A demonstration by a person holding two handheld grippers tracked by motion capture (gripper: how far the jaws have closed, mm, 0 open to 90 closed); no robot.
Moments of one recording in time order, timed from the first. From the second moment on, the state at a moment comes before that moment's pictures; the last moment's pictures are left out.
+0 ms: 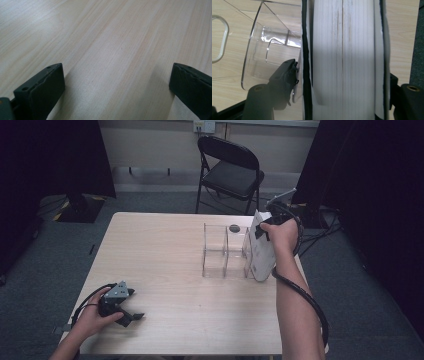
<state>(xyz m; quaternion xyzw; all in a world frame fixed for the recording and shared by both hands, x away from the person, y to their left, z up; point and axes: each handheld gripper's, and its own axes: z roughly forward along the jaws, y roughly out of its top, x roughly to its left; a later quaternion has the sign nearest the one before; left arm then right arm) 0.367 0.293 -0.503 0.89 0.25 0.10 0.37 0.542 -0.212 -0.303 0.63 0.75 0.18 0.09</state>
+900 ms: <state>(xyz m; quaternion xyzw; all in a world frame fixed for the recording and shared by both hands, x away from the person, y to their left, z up) 0.367 0.293 -0.503 0.89 0.25 0.10 0.37 0.521 -0.217 -0.299 0.60 0.77 0.19 0.10</state>
